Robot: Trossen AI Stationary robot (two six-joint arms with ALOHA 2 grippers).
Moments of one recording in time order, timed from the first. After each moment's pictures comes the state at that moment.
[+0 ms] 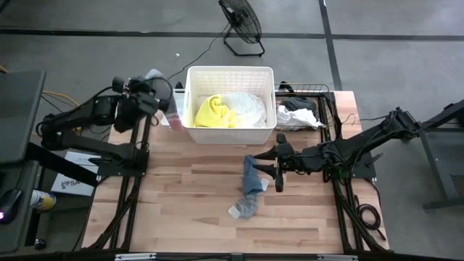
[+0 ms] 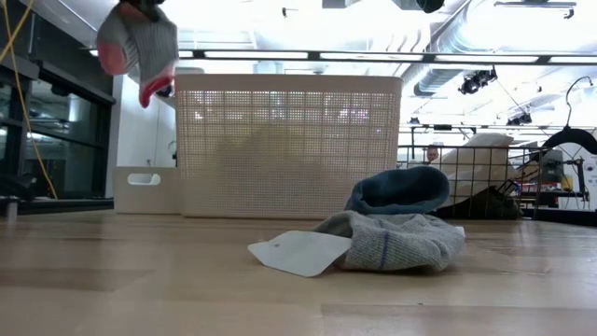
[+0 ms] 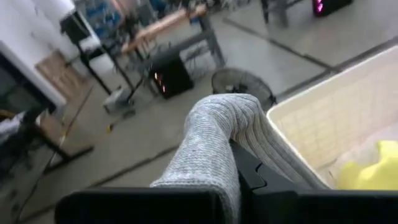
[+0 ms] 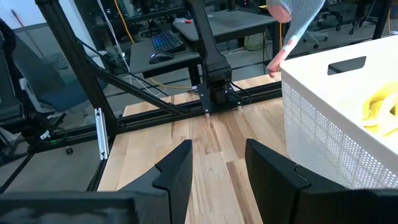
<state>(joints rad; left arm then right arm) 0.11 0.94 1.29 -1.08 -1.23 -0.37 0.38 1.20 0.90 0.10 0.45 0.32</state>
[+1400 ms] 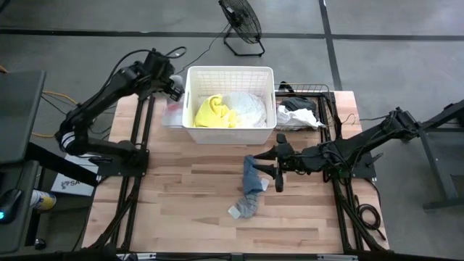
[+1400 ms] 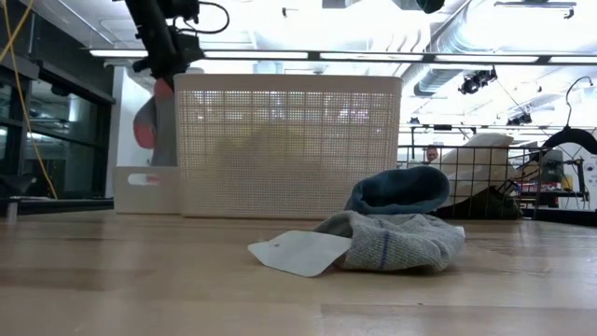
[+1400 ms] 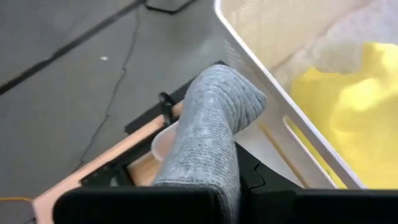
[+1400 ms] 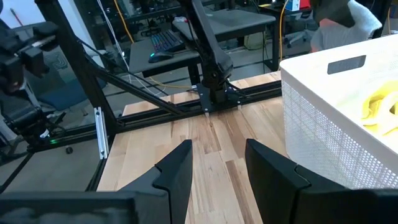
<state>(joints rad) 0.85 1.21 1.29 -0.93 -0.23 -0.03 0.38 1.20 0.90 0.09 0.45 0.32</state>
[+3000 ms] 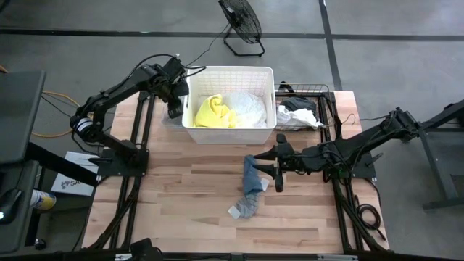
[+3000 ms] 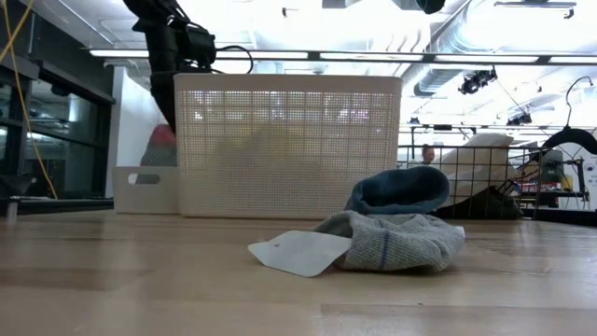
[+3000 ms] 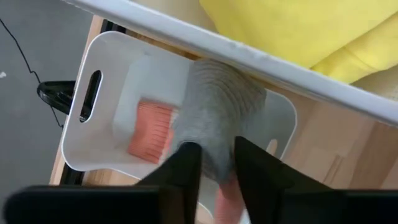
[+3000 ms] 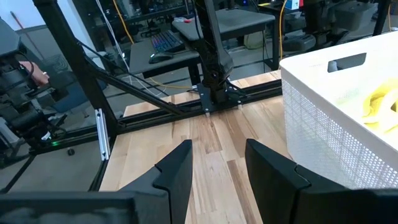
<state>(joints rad) 0.85 1.43 1.29 -1.12 0.03 0.49 0.38 1.20 0.90 0.09 0.45 0.34</state>
